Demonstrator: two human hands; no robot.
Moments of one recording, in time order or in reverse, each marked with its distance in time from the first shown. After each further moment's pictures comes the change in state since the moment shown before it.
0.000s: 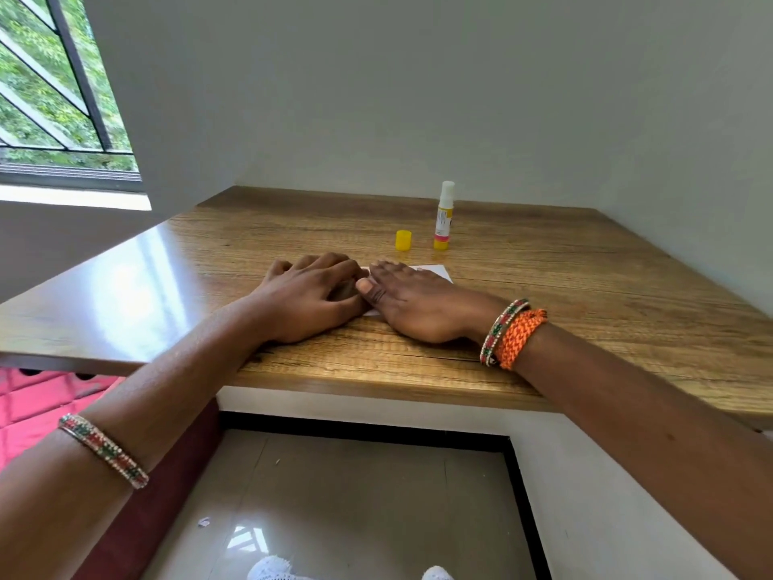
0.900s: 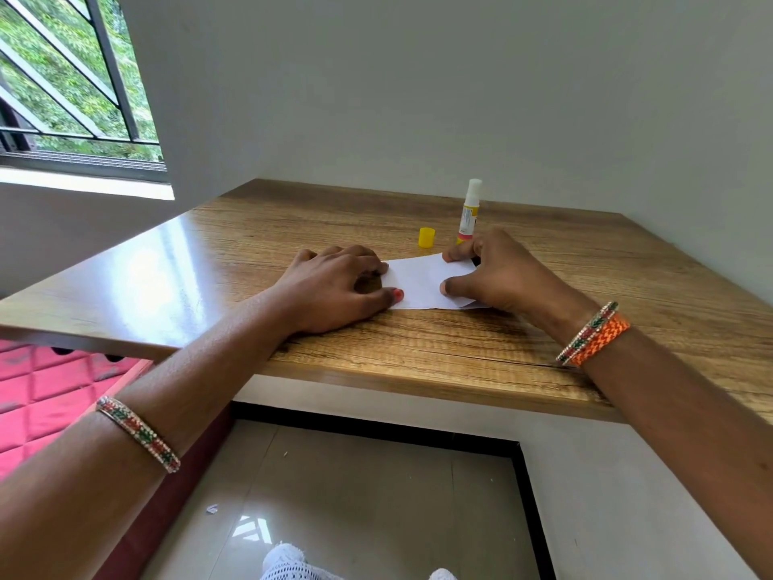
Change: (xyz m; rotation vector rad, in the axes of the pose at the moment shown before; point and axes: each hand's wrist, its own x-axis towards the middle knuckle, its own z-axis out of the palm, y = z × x) left_hand -0.001 0.006 -0.004 -0.009 0.049 -0.016; right_hand -0.012 0.032 -0.019 0.386 0.473 0.173
